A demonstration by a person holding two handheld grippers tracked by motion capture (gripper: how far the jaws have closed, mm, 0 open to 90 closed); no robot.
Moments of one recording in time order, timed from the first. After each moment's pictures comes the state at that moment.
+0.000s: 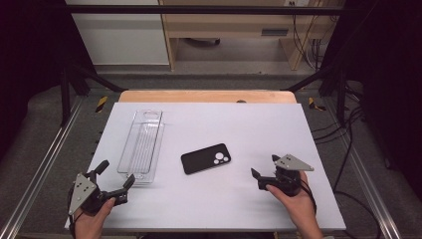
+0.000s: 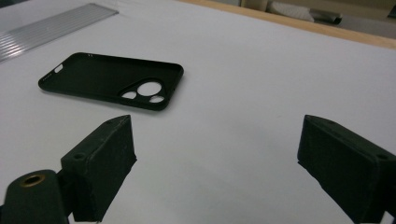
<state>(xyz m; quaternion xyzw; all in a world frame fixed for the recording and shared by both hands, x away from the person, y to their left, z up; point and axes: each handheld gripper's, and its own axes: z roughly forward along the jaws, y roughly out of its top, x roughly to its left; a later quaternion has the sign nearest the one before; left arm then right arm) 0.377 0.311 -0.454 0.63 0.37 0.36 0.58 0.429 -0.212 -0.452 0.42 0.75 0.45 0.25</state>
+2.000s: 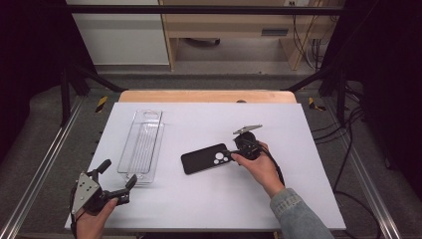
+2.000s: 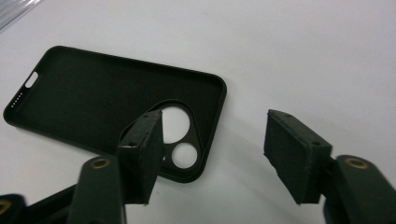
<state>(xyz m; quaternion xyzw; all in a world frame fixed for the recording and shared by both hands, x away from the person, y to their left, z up) 0.378 0.306 -0.453 0.64 0.36 0.36 0.57 0.535 -0.125 -0.453 0.45 0.82 0.34 0.12</state>
